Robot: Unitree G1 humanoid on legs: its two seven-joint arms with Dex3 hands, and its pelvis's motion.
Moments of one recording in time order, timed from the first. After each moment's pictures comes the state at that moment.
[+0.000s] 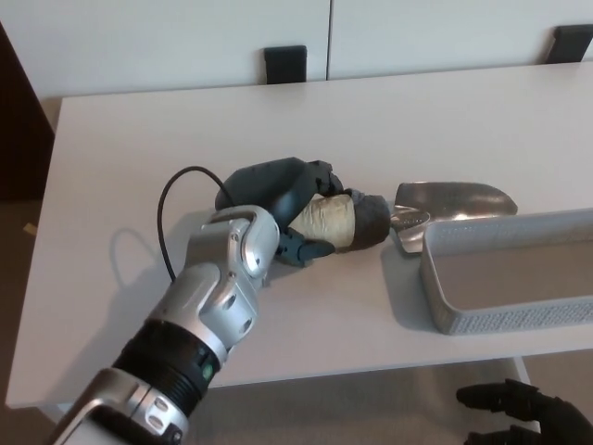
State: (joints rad) left_arm -0.64 0.10 -0.42 0.60 0.76 0.31 -0.14; right_arm 0.11 -0.29 0.03 0.55 0.00 -0.08 0.28
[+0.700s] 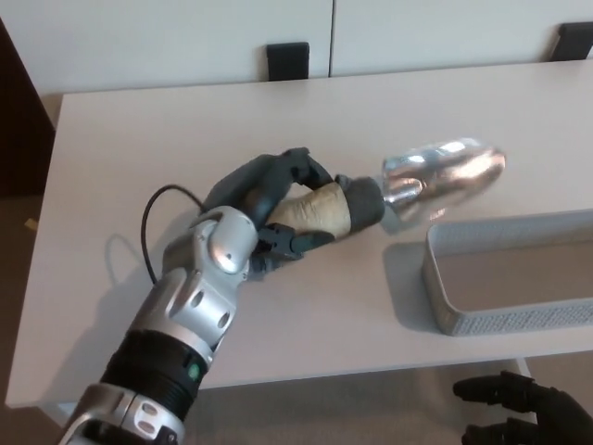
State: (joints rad) left_arm -0.57 0.04 -0.18 0.57 0.57 0.26 -0.11; right_arm 0.08 -0.31 0.05 0.54 0.00 -0.05 0.30
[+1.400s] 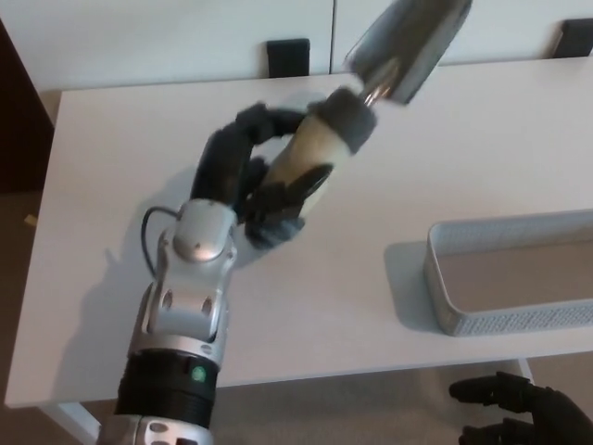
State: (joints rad) left_arm -0.52 -0.13 0.07 0.34 0.31 0.29 -0.09; right_arm 0.07 -0.31 0.07 0.55 -0.01 -0.05 0.30
